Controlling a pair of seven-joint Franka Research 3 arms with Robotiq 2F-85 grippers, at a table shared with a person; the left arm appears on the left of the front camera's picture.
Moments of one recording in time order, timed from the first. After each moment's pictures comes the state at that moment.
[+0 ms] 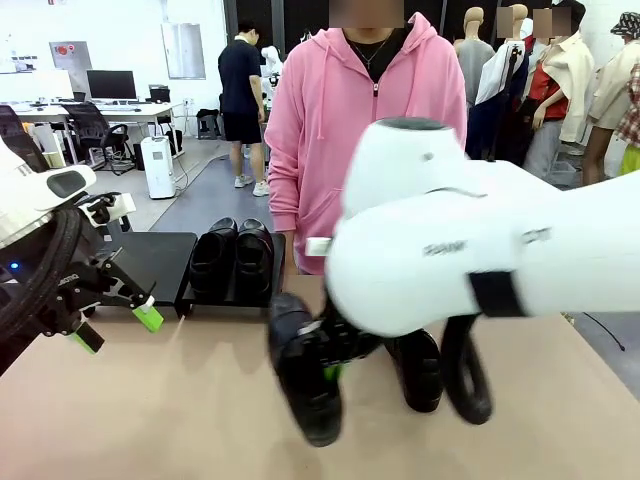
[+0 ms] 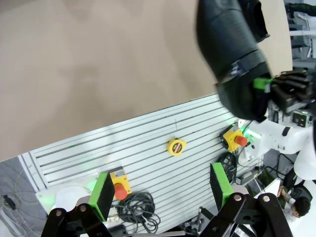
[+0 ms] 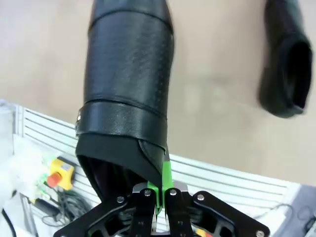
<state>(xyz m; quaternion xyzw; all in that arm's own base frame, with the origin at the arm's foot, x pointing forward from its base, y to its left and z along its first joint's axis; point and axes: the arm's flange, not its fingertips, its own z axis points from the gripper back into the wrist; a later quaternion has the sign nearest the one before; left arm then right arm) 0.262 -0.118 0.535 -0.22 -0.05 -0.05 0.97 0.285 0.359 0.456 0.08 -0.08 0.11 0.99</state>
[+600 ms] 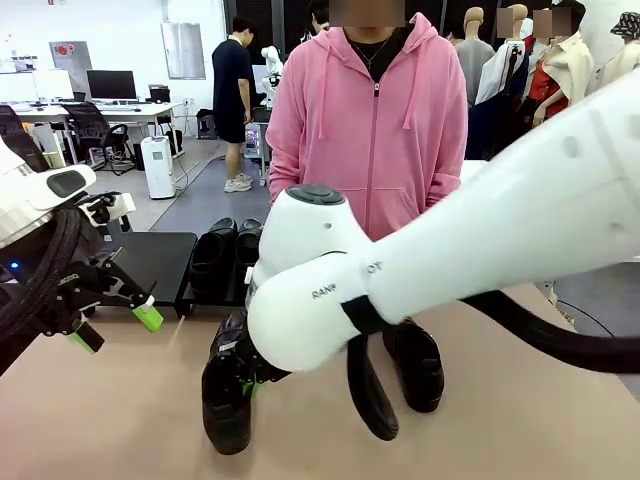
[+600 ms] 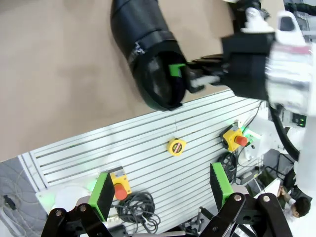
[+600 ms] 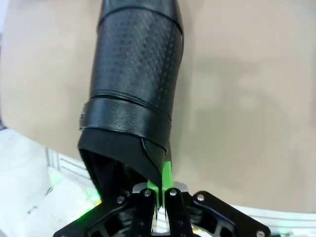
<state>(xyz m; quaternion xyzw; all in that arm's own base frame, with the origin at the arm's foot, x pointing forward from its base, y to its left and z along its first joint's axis) 0.262 -0.118 0.536 -0.22 -0.05 -0.05 0.97 0.340 0.458 0.369 0.15 -0.04 0.06 0.99</state>
